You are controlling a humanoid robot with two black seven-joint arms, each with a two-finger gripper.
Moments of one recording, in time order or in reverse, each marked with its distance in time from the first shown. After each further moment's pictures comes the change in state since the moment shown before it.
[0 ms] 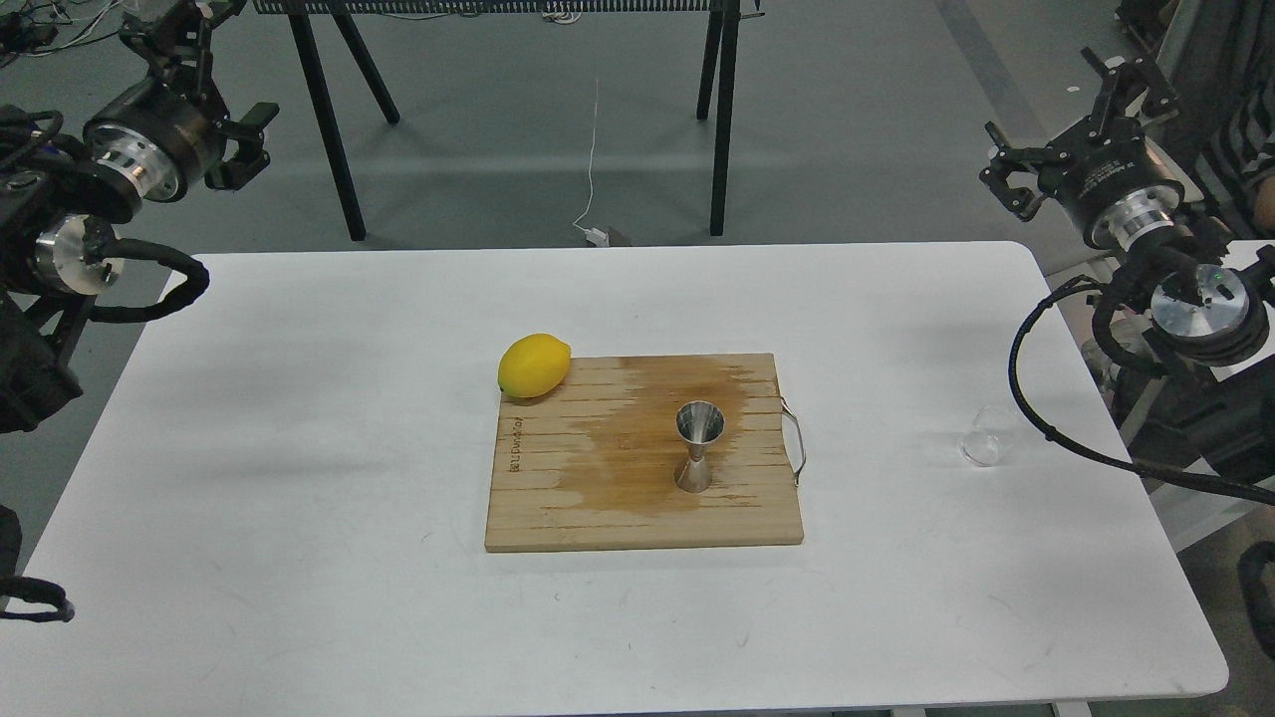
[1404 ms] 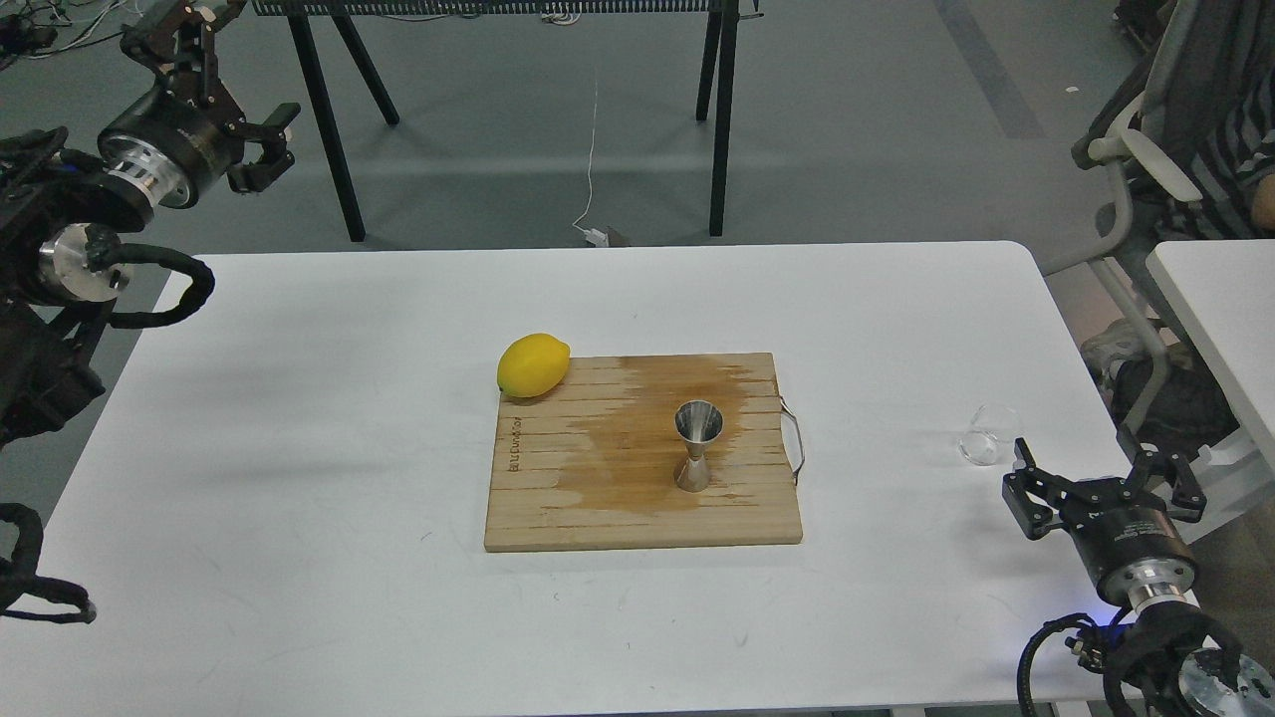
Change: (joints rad) left arm -0.001 -0.028 0.006 0.029 -0.075 -0.054 -0.028; right arm -0.952 0.122 0.412 0.539 0.269 -0.092 0.046
